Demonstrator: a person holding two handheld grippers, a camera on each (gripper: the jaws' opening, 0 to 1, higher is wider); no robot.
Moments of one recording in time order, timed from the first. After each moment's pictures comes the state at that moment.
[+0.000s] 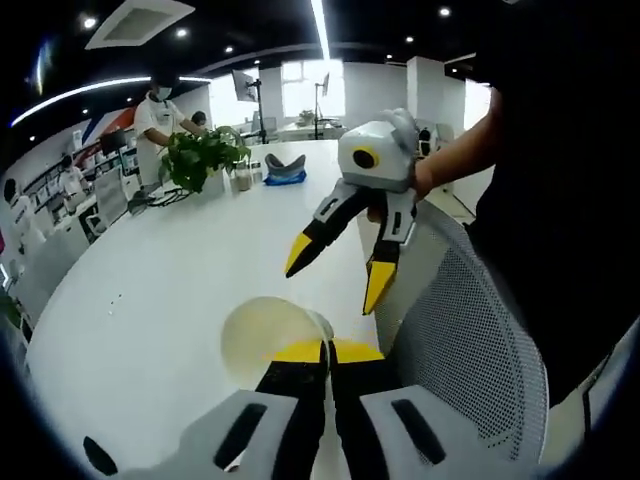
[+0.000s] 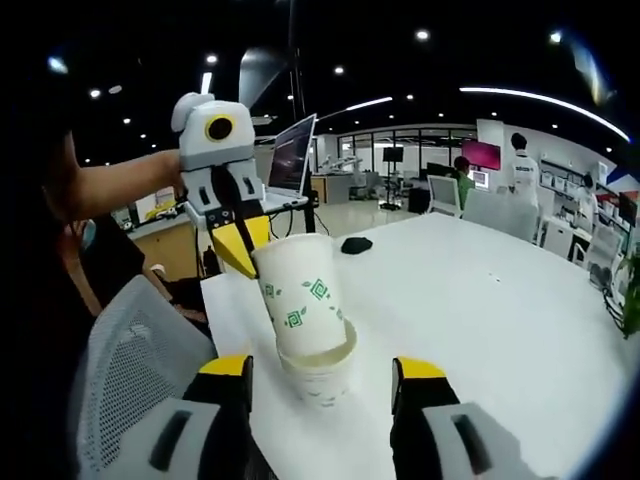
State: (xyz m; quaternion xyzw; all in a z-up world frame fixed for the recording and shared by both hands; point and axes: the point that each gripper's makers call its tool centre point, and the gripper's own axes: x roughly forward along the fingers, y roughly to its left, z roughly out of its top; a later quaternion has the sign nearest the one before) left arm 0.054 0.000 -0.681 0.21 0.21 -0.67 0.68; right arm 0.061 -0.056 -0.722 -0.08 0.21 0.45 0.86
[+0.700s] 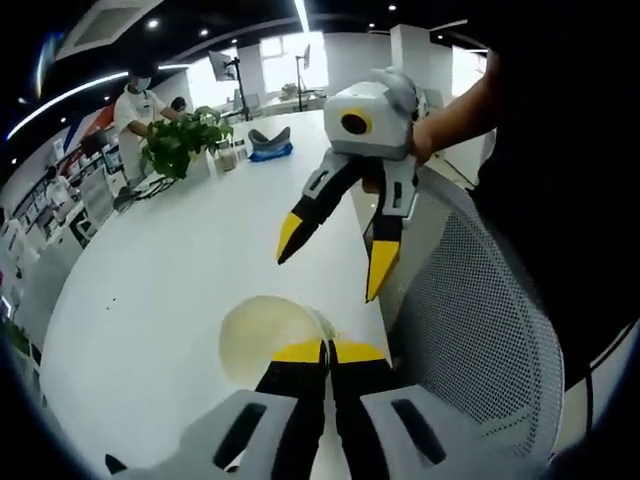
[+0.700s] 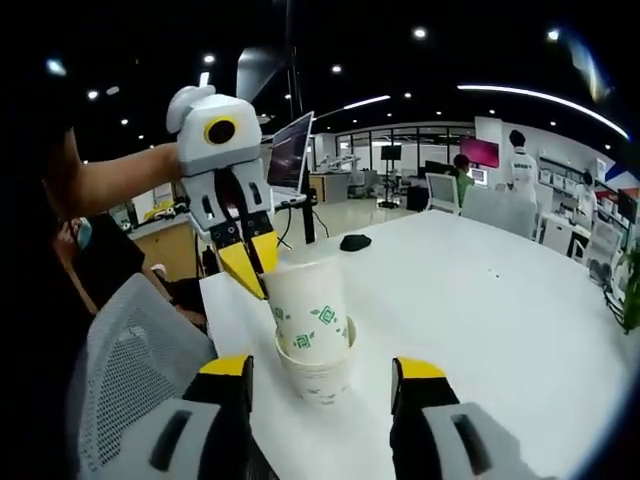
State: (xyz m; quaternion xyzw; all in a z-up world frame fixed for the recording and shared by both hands) left arm 0.055 -0.012 -0.703 0.28 0.23 -0.67 0.65; right arm 0.061 -0.057 -0.728 -0.08 0.21 0.45 0.87
